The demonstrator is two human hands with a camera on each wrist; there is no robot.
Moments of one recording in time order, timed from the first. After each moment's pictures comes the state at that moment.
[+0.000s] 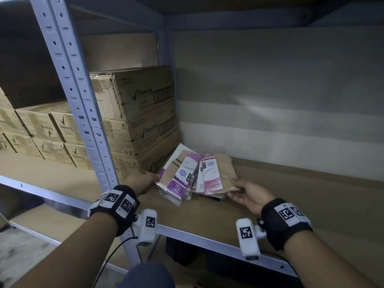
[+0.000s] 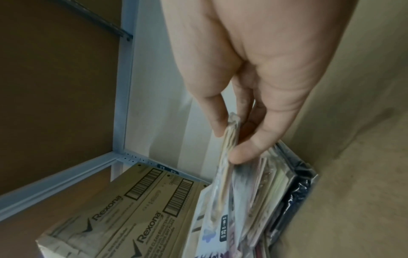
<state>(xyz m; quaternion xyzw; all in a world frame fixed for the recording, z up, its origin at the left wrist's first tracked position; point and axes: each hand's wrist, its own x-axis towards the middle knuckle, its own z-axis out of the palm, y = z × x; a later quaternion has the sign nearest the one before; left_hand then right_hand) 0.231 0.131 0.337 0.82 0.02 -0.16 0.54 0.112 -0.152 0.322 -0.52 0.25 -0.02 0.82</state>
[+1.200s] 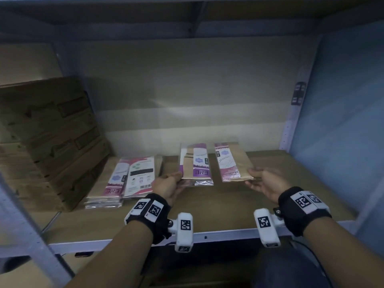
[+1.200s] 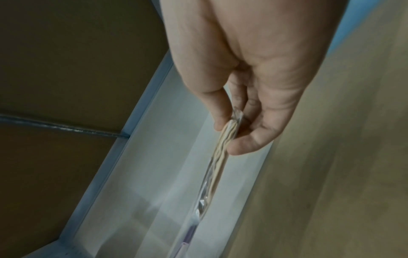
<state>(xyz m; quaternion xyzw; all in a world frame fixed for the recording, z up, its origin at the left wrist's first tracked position) 0.100 -0.100 0.332 0.53 -0.03 -0.32 0.79 -0.078 -0.305 0.353 -0.52 0.34 -0.25 0.75</state>
